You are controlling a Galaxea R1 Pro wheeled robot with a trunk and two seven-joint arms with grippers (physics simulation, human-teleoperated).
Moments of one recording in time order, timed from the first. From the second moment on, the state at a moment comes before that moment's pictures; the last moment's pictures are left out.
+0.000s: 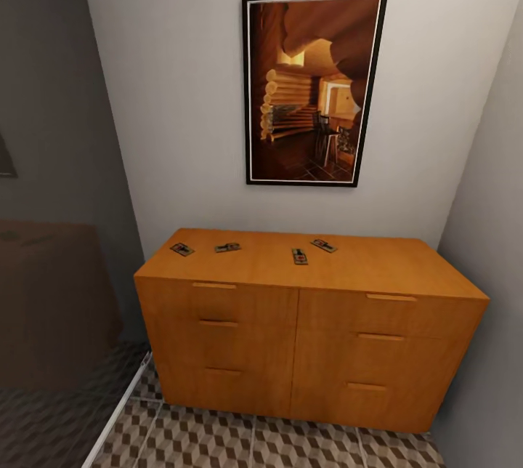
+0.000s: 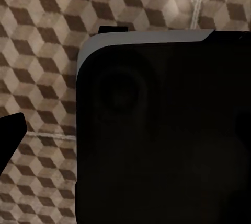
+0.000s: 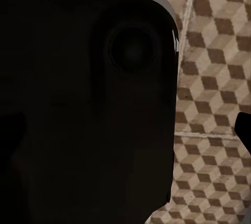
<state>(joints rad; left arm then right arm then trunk) 0.00 0.00 0.01 -0.04 0.02 -0.12 0.00 0.00 0.00 0.00 0.00 0.00 -0.06 -0.01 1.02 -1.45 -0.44</state>
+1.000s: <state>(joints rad) 0.06 0.06 0.05 -0.04 0.02 -0.19 0.03 0.09 -0.08 0.01 0.00 -0.01 -0.17 0.02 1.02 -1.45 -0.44</state>
